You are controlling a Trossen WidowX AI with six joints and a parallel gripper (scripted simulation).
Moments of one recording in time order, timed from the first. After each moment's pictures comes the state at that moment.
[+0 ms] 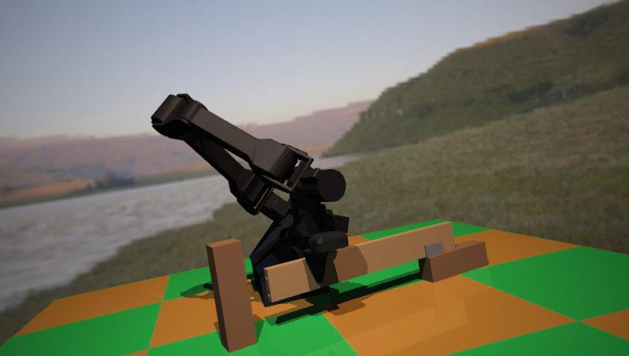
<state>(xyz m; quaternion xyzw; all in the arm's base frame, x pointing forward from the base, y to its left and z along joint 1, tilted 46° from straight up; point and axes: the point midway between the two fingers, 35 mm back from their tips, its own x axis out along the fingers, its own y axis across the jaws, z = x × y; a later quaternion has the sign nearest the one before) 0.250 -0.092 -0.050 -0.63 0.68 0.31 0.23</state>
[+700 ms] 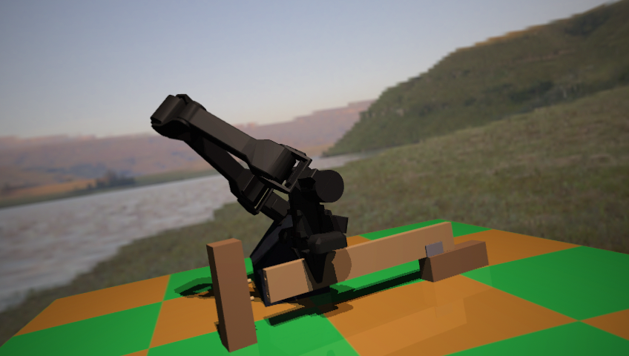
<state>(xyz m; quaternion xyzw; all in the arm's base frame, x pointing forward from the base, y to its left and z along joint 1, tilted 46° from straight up) 0.250 -0.095 -0.048 -0.63 0.68 0.32 0.23</state>
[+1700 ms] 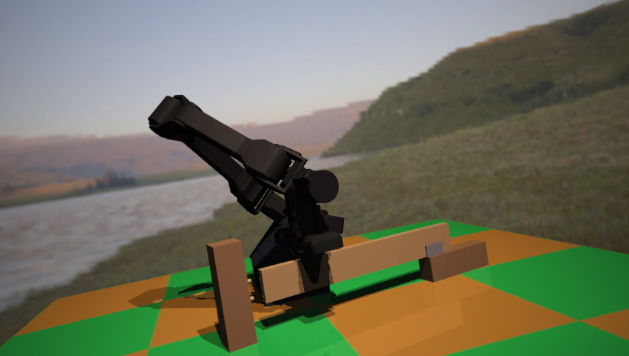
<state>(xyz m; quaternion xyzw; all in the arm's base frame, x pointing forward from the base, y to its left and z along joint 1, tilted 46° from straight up) 0.251 -0.100 -0.041 -0.63 0.68 0.31 0.23</state>
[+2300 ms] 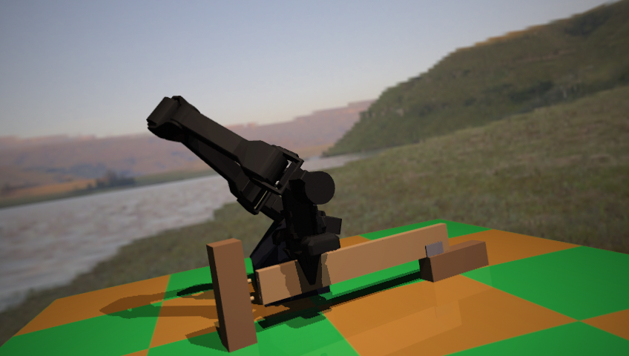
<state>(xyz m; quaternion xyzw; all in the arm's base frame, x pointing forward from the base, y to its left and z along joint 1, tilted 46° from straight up) 0.252 -0.105 -0.038 -0.63 0.68 0.32 0.23</state>
